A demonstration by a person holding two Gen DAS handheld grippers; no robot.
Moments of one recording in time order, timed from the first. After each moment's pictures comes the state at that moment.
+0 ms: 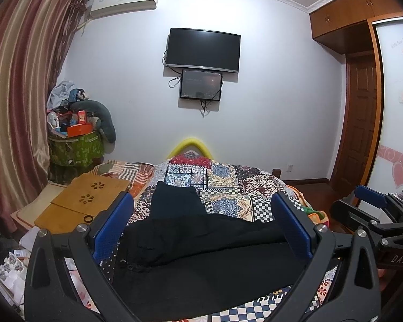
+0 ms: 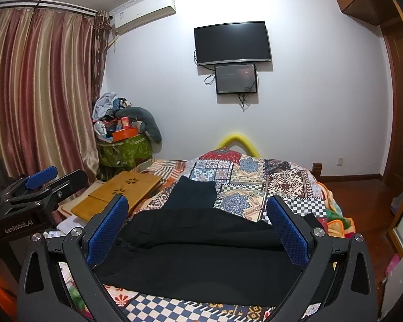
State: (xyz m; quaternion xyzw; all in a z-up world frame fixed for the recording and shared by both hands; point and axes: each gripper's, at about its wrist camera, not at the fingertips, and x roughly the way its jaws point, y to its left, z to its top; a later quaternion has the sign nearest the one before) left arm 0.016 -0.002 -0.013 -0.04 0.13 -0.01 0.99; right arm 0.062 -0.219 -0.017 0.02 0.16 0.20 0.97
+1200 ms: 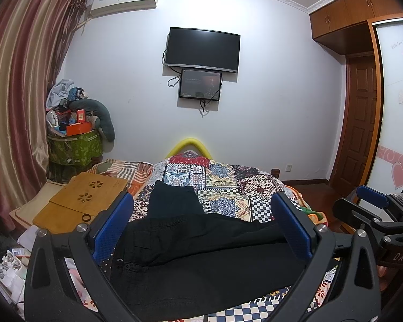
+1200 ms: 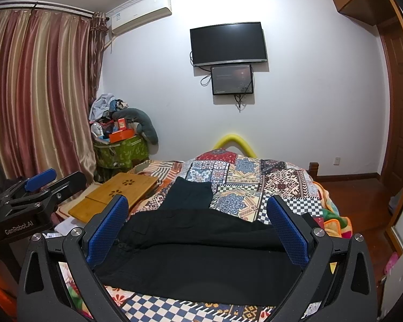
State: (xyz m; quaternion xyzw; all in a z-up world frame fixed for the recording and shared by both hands) left arm 0.017 -0.006 -0.010 -0.05 0.13 -0.01 0.99; right arm 0.065 -0.226 -0.020 0.02 0.16 0.19 0.97
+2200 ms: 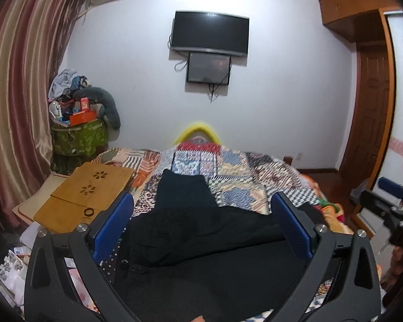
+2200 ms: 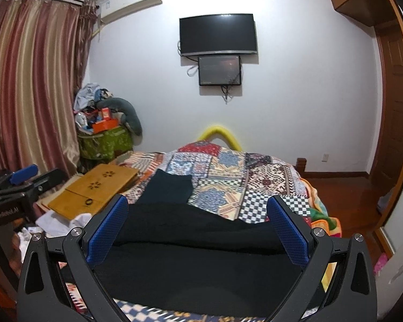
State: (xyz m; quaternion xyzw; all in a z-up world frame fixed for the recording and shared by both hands) left arm 0.079 0.010 -0.031 -0.04 0.18 0.01 0.98; right arm 0.107 -0.245 -0.037 0.00 0.18 0.16 0.97
